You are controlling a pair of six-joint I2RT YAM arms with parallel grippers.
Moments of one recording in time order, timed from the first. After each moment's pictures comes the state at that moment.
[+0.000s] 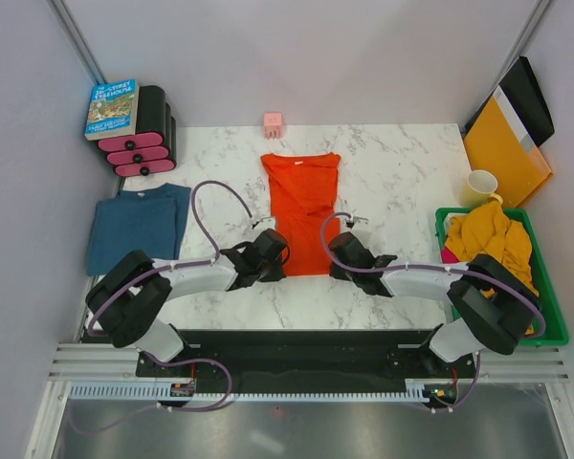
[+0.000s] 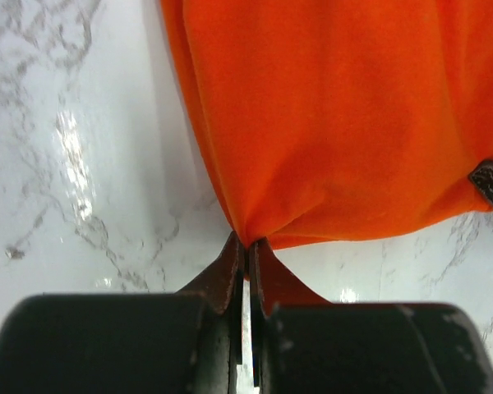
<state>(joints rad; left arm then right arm) -0.82 1.55 0.72 -0.10 -0.23 -0.78 0.79 1.50 0.62 0.01 0.35 0.83</state>
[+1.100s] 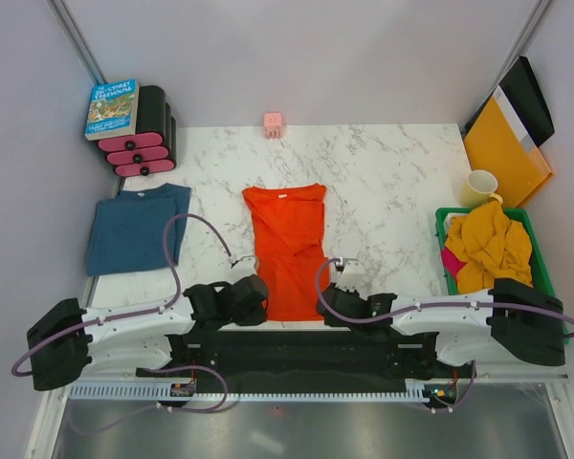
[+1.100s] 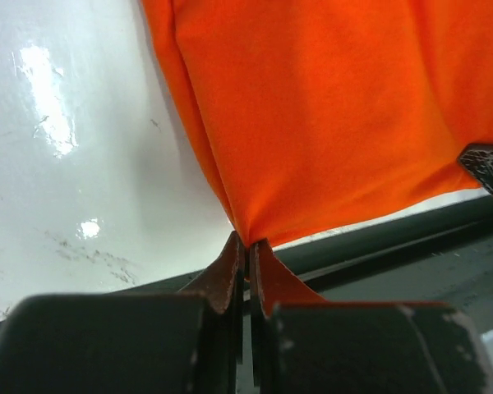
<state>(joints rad) -1.10 1.07 0.46 -0.43 -0.26 -1.06 1.24 1.30 0.50 -0.21 0.48 1.16</state>
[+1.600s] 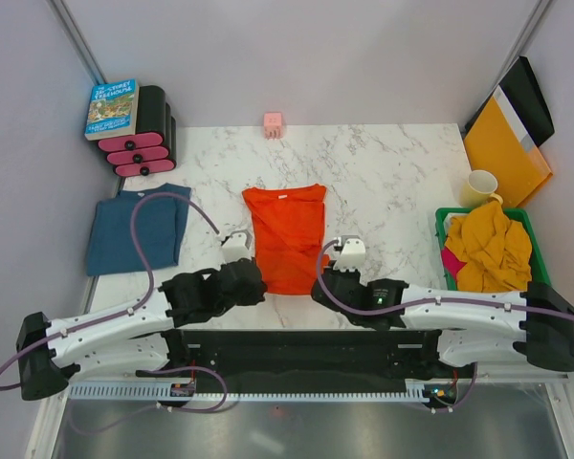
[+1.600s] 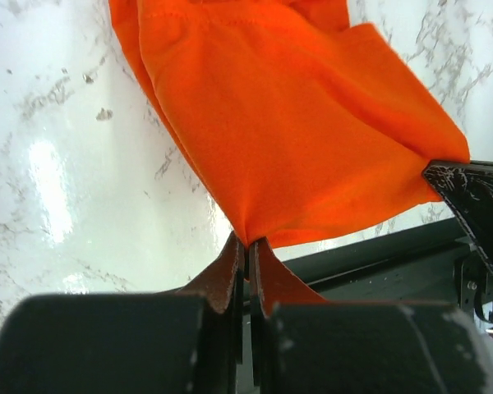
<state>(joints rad) -1.11 0.91 0.68 -0.61 -0.43 -1.00 1.26 1.19 0.74 -0.49 0.68 1.04</state>
